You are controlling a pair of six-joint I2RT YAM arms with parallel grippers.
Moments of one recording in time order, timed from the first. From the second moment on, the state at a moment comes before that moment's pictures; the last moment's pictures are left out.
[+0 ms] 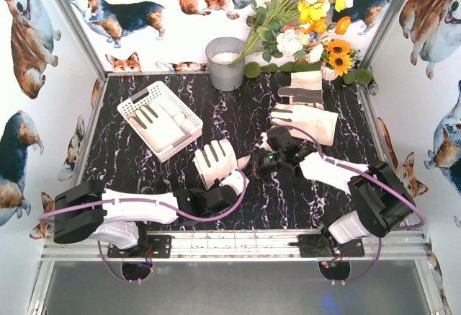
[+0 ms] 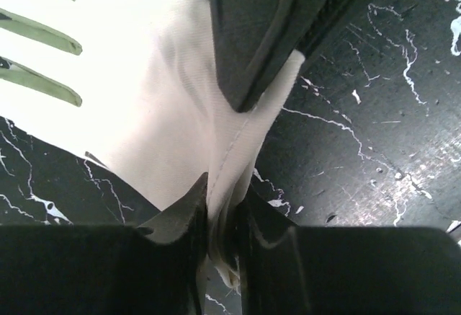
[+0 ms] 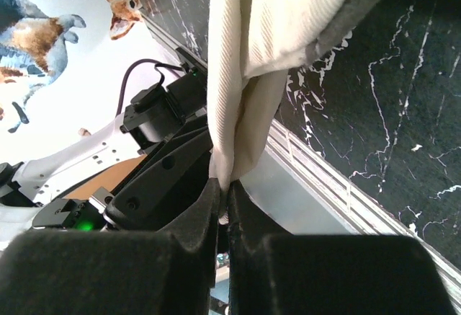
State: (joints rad) left arm -1.28 1.34 0.61 -0.12 -0.52 -0.24; right arm 0.57 1.45 0.71 -0.10 -0.82 1.12
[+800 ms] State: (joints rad) left arm -1.28 1.25 0.61 -0.19 -0.49 -0.28; right arm 0.53 1.40 0.58 0.13 -0.75 1.19
